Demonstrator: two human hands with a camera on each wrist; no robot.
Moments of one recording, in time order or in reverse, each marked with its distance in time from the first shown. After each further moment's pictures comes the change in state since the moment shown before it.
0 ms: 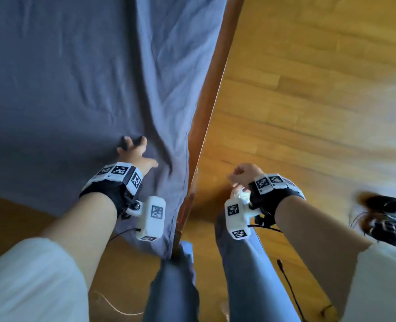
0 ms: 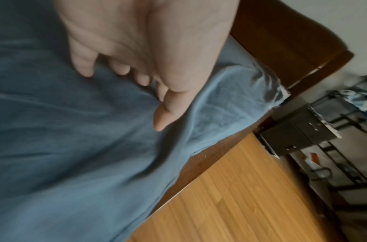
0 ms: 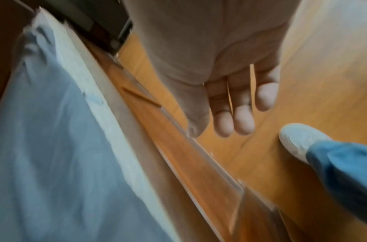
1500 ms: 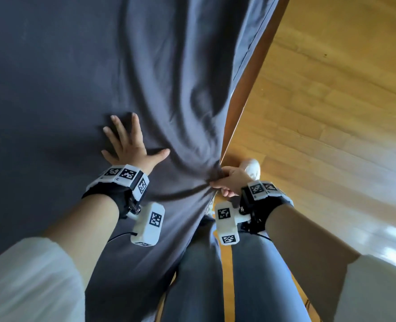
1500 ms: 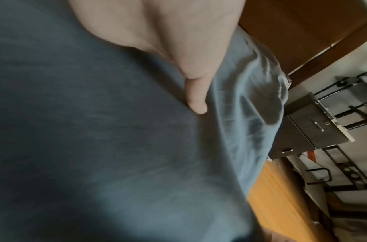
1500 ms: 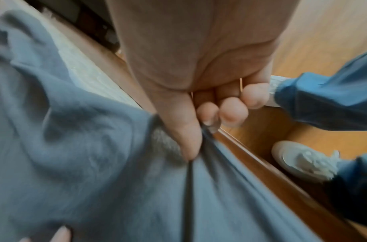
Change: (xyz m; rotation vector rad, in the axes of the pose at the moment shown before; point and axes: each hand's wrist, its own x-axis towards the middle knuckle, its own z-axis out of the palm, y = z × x) left_hand 0.187 0.239 -0.217 -0.174 0.271 0.023; right_hand 0.125 -0.273 -0.234 0.165 -0.111 -0.032
